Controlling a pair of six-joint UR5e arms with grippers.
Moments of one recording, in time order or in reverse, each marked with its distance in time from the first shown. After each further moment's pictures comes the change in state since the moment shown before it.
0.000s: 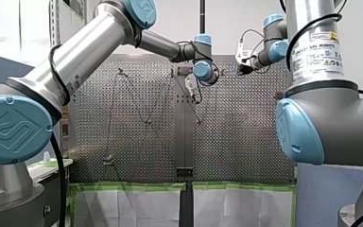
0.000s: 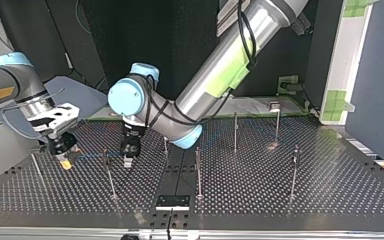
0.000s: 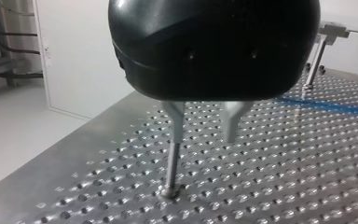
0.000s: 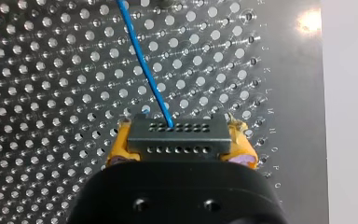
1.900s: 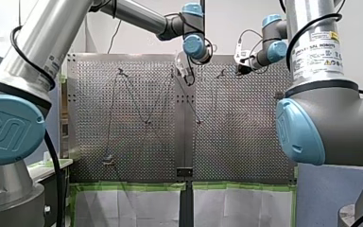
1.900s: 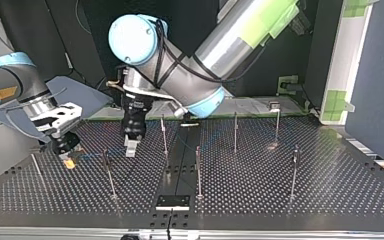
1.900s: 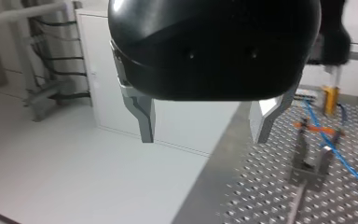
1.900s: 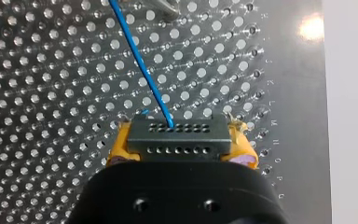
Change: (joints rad) left arm -0.058 0.326 -0.325 0.115 -0.100 0.015; right arm 0.012 0.002 0.000 0.002 -0.003 -0.002
